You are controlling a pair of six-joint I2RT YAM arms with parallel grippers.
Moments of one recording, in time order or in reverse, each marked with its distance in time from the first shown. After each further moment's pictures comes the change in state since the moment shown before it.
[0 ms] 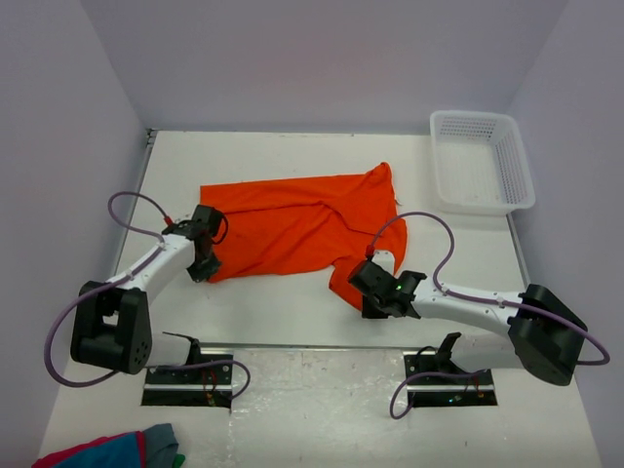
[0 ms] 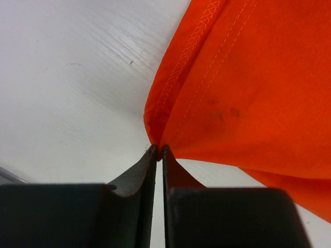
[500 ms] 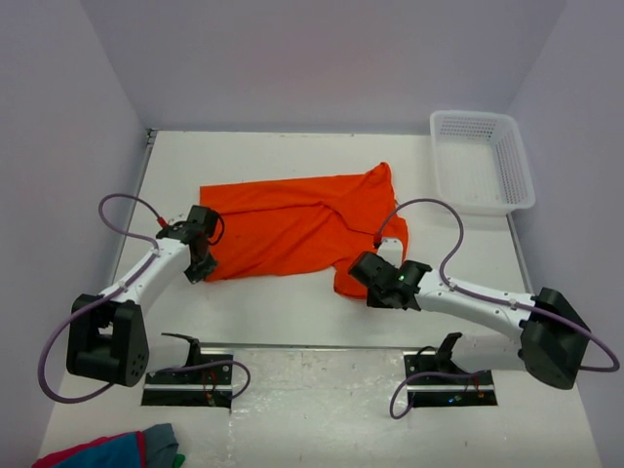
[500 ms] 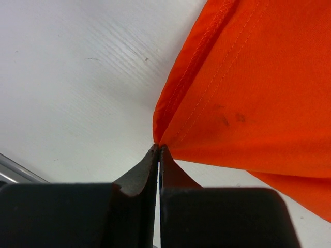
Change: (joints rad) left arm 0.006 -0.077 0.000 -0.046 -0.018 -0.029; right arm -0.013 -0.021 0.108 -0.176 0.145 0.026
